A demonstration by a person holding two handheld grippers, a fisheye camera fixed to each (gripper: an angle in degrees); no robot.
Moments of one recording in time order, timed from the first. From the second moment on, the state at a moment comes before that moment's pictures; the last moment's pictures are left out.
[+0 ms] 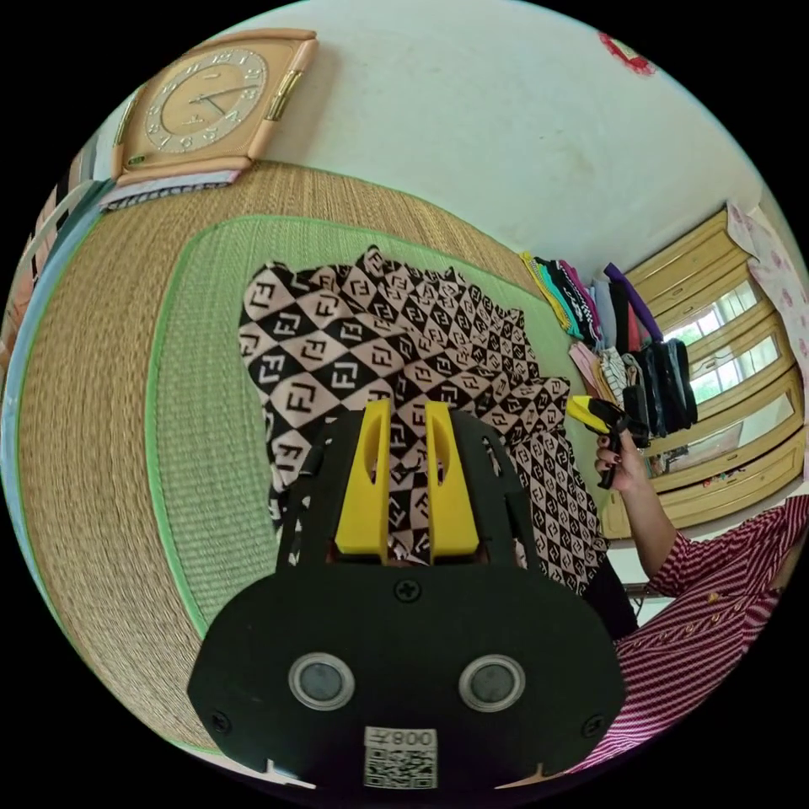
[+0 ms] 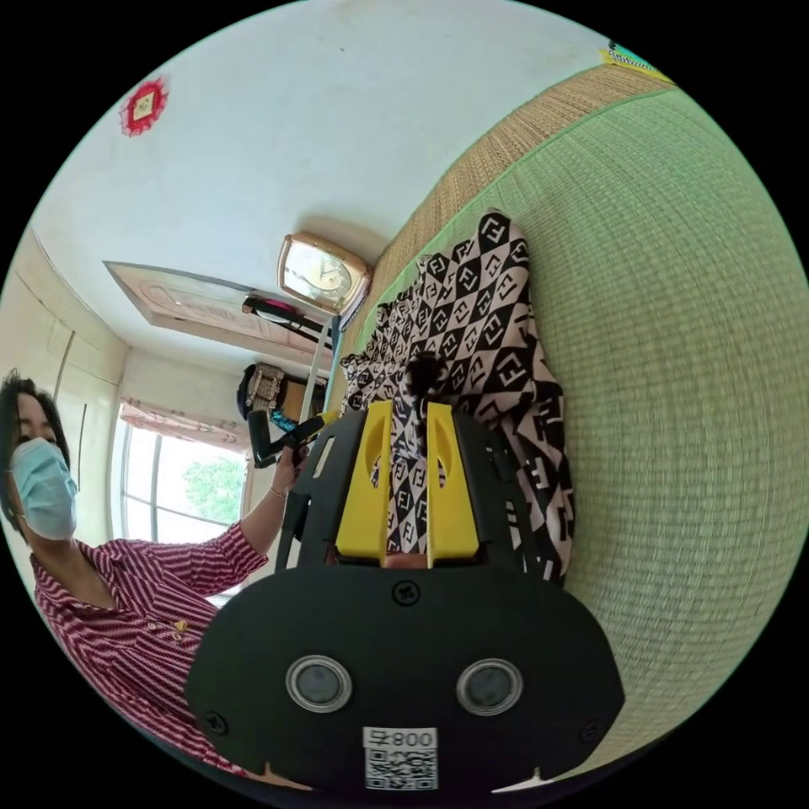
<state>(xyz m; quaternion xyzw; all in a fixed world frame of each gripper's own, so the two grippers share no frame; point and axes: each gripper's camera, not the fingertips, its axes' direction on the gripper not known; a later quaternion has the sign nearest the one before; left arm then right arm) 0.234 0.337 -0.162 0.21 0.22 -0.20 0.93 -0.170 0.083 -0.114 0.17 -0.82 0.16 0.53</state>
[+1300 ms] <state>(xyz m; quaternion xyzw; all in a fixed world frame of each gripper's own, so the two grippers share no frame) 0.331 0.218 -0.145 0.14 0.20 0.03 0.97 -0.091 0.066 -0.157 0.25 -0.70 0.11 0.66</state>
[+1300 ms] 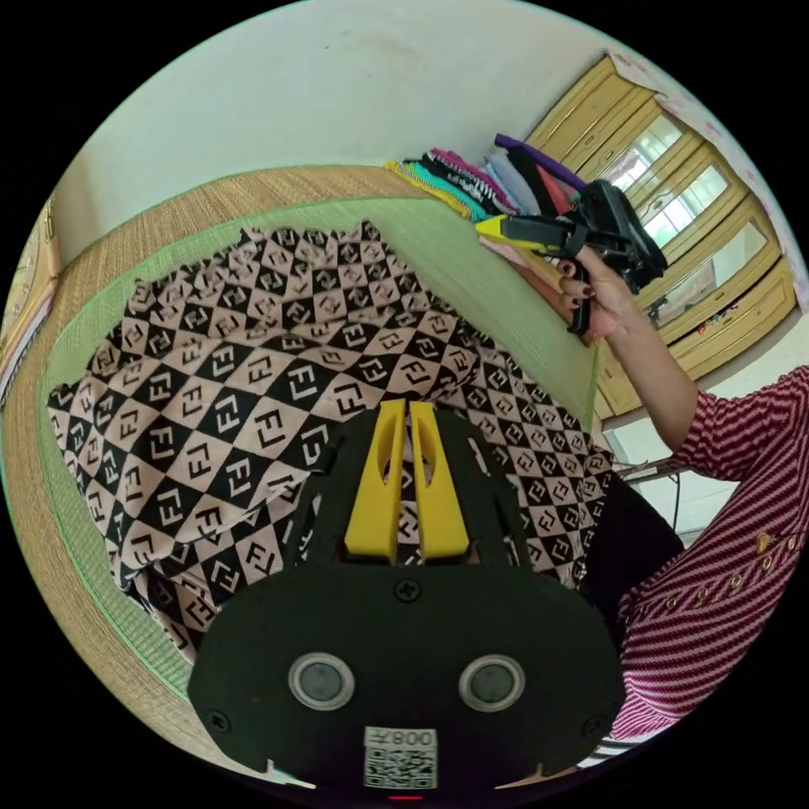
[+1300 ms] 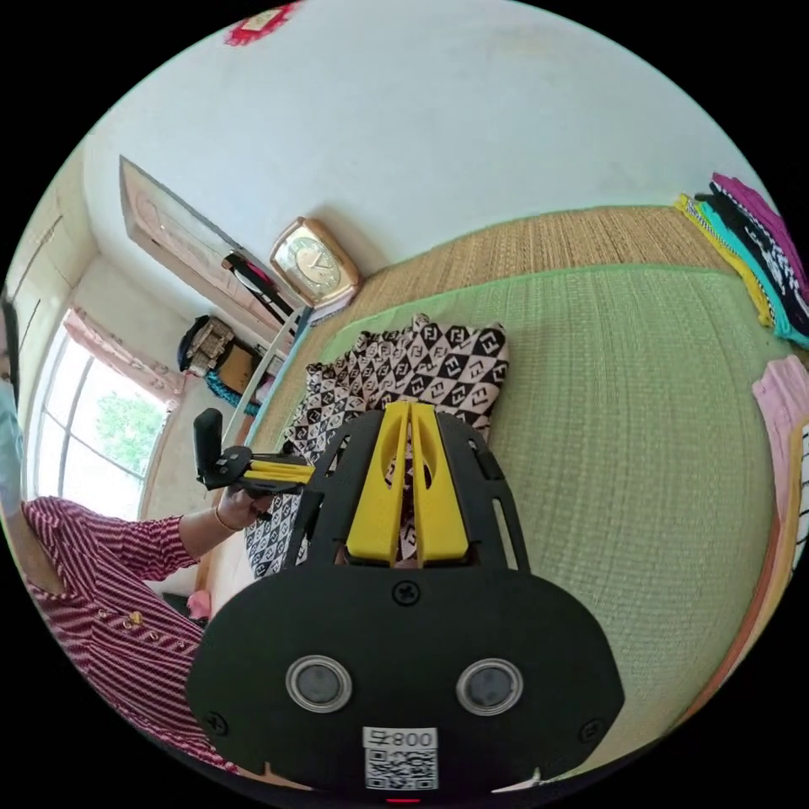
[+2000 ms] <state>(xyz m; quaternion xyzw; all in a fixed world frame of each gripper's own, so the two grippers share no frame) 0.328 0.227 -0.158 0.15 0.25 0.01 0.96 -0.130 0.031 -0.198 0.19 -0.67 0.01 0.72</state>
